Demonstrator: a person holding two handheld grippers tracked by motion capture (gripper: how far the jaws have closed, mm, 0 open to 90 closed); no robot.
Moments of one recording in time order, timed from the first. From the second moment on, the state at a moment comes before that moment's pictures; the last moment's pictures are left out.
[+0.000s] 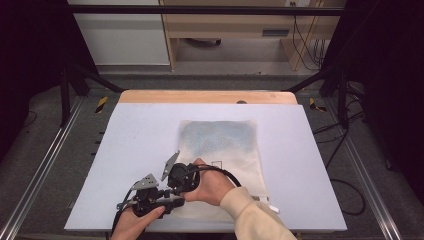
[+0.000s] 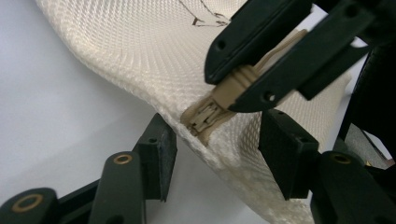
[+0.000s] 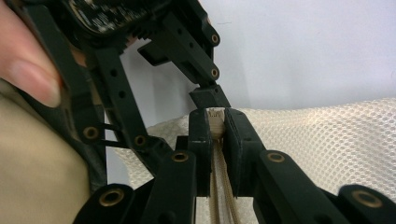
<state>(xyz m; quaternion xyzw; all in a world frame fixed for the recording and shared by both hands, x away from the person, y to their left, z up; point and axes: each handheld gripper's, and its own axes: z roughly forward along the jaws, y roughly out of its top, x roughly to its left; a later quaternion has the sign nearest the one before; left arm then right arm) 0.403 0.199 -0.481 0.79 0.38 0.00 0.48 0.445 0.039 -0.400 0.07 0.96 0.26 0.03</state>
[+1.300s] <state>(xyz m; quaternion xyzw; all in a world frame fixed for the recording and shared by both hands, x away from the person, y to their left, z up) 0.414 0.202 -0.487 0.78 0.38 -0.03 0.49 0.443 0.032 -0.401 0.06 0.97 0.25 0.04</state>
